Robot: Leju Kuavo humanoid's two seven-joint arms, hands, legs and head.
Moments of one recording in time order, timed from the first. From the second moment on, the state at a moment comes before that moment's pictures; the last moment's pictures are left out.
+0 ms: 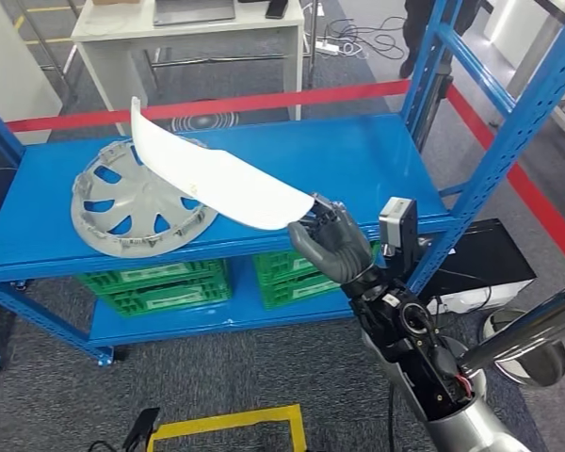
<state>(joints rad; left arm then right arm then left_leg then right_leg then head) -0.12 0.05 -0.60 -0.18 0.50 0.07 0.06 -0.39 0.03 0.64 -1.22 -0.54 0.14 -0.59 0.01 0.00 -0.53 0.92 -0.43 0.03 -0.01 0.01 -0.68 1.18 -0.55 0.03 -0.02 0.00</state>
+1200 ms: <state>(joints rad) -0.11 0.05 -0.61 -0.18 0.53 0.09 0.04 -0.36 0.00 0.62 -1.25 -0.53 0.11 -0.58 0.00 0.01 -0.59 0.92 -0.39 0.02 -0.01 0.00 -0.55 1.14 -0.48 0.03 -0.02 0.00</state>
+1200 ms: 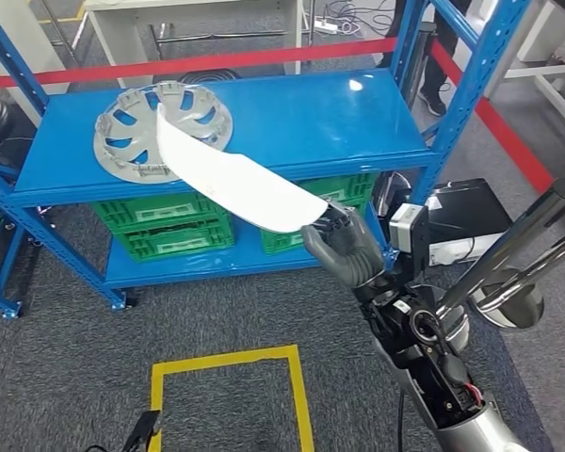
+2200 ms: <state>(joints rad) -0.10 0.07 -0.62 -0.18 0.59 0.12 0.02 -0.38 0.00 0.63 -1.24 -0.46 0.16 -0.59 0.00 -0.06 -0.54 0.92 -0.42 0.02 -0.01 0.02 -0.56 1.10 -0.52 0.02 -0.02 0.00</state>
